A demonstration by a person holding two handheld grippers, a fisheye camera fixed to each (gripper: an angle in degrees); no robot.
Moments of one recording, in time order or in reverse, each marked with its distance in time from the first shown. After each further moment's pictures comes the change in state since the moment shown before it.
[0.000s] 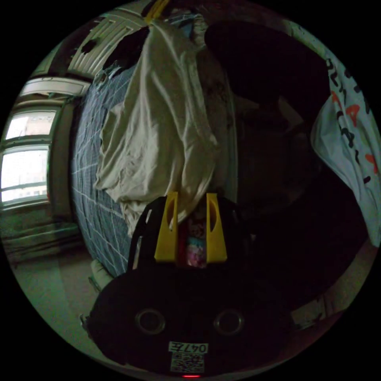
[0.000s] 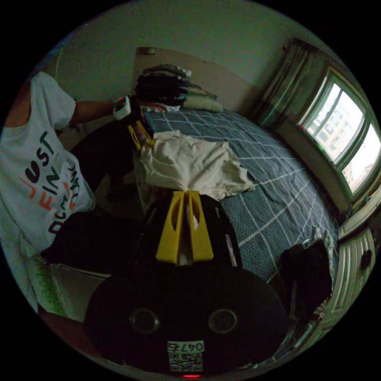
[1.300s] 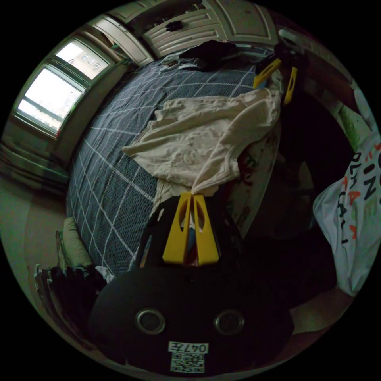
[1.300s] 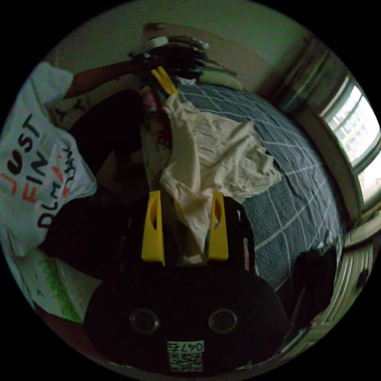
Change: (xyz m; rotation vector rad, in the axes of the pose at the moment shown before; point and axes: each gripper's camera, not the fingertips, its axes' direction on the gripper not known) left arm -0.096 0.096 -0.038 0.120 0.069 -0.459; right arm -0.023 -0.053 0.069 -0.167 -0.076 -0.053
